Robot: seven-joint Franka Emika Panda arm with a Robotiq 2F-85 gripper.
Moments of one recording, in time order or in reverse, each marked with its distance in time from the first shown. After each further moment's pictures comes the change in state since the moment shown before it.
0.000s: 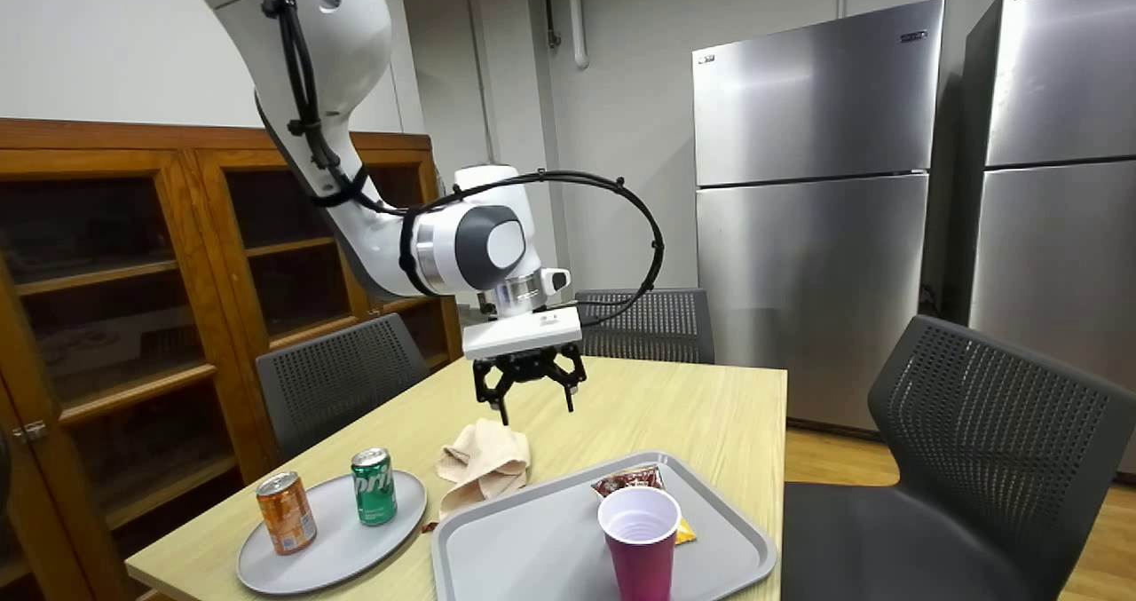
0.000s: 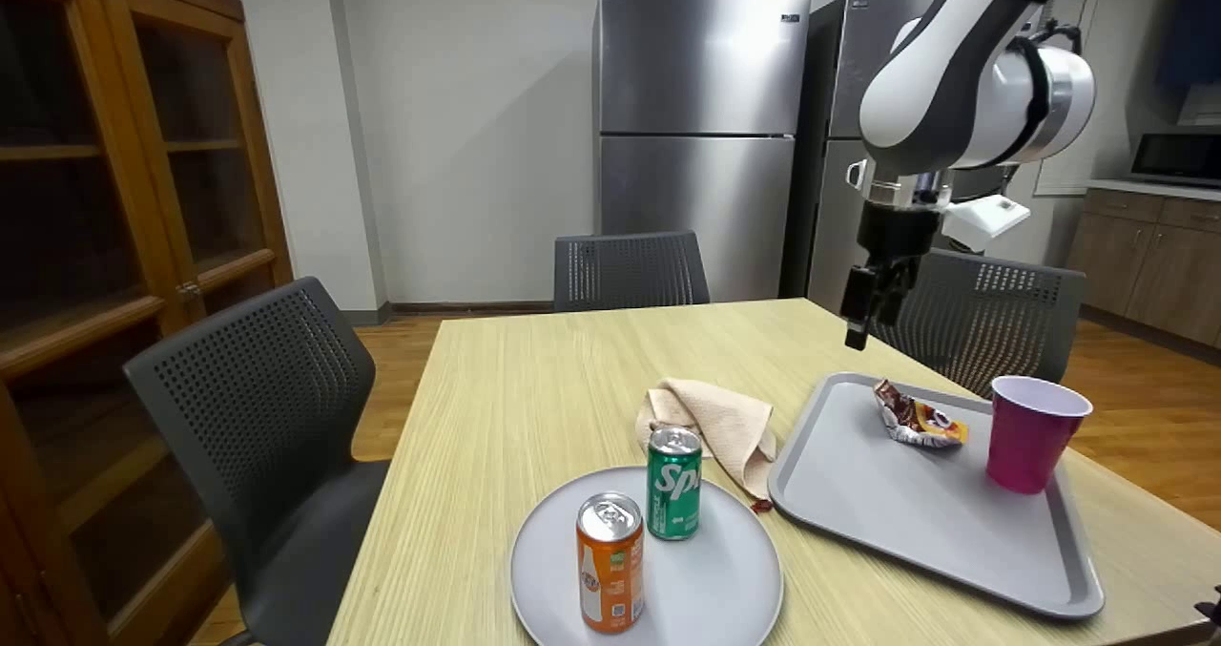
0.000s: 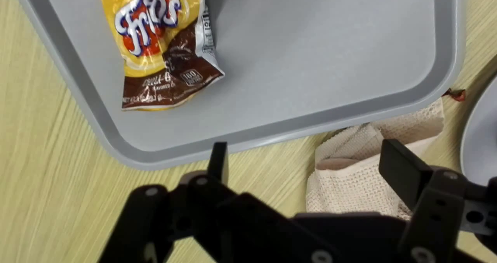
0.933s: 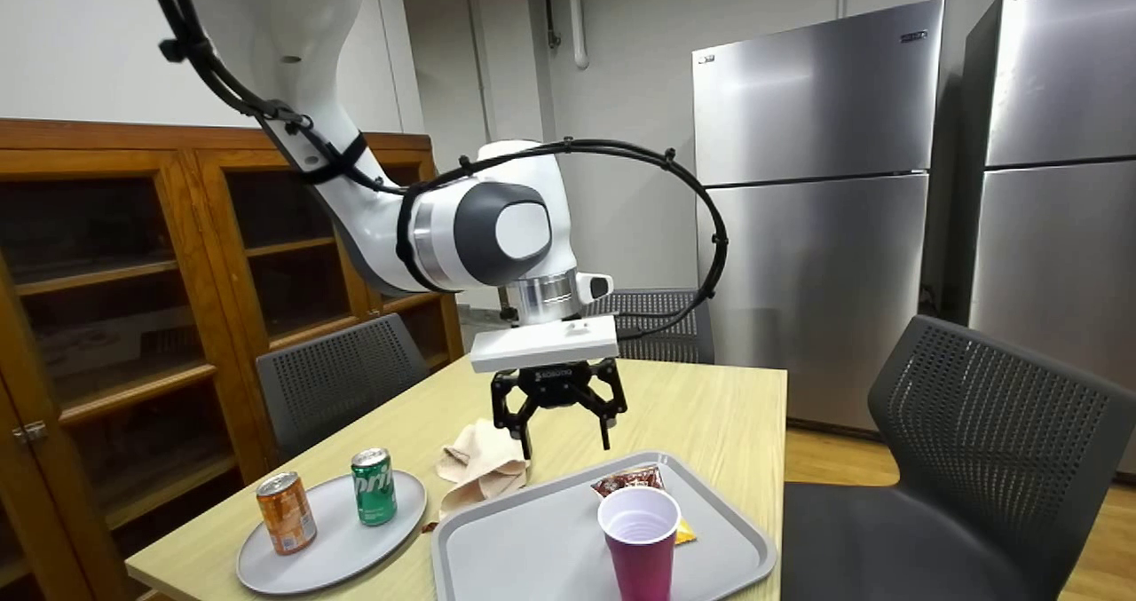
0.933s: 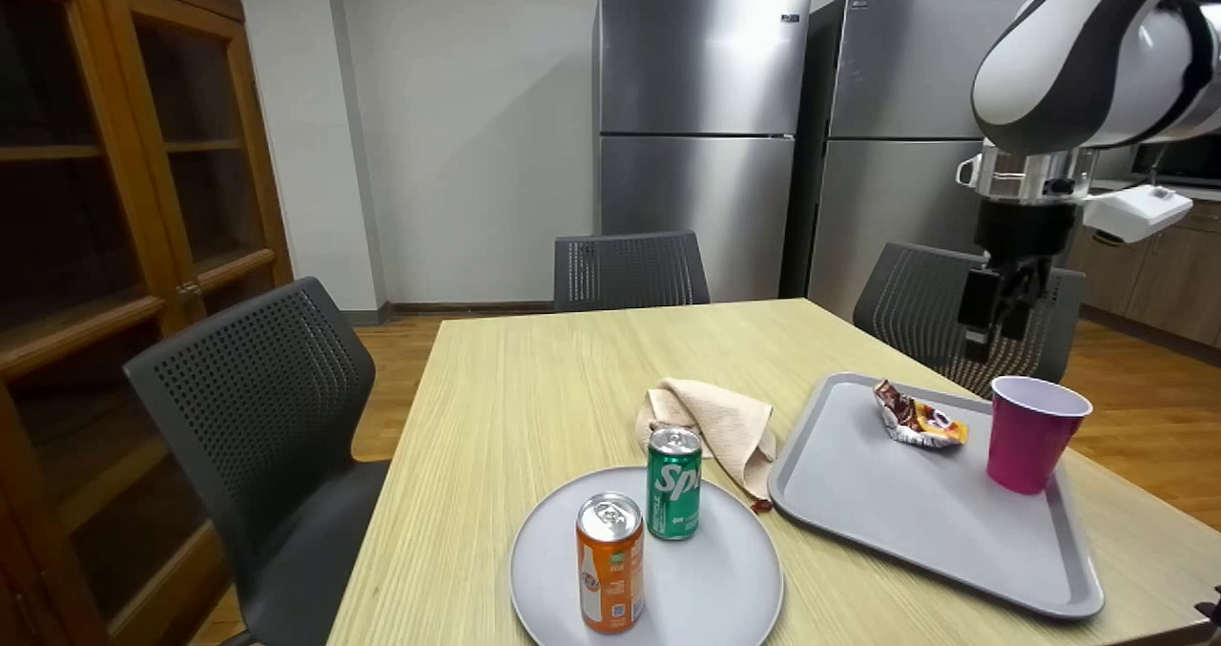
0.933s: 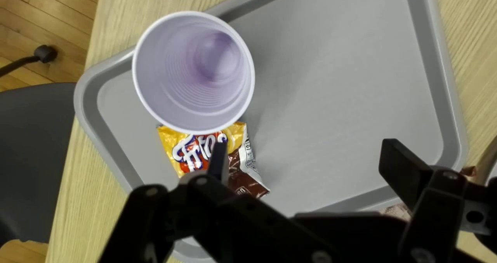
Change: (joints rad) arm -0.001 -0.173 -0.176 -0.180 -0.013 -0.075 -0.032
